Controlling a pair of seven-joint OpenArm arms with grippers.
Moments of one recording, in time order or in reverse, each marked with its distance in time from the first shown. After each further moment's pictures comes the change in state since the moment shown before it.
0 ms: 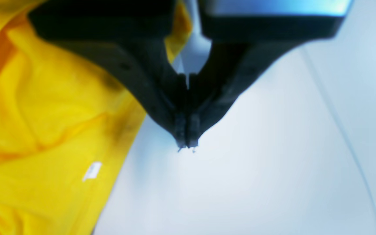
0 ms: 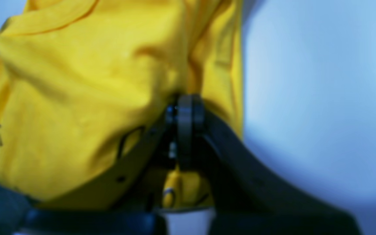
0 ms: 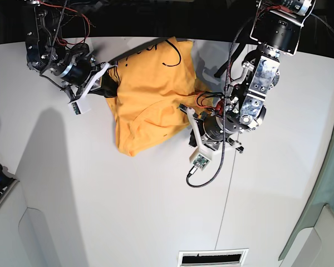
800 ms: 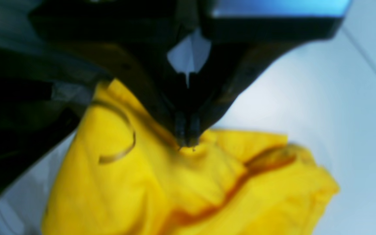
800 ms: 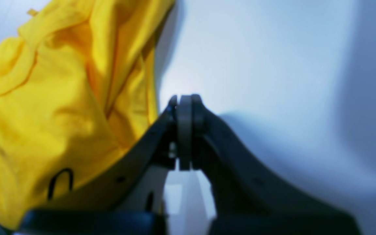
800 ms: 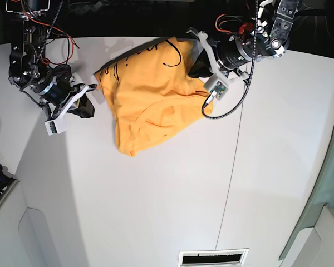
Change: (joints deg) left arm 27.3 -1.7 -7.6 19.2 -10.2 -9.3 0.0; right arm 4.1 0.5 6.8 0.0 -1.9 -0.5 -2.6
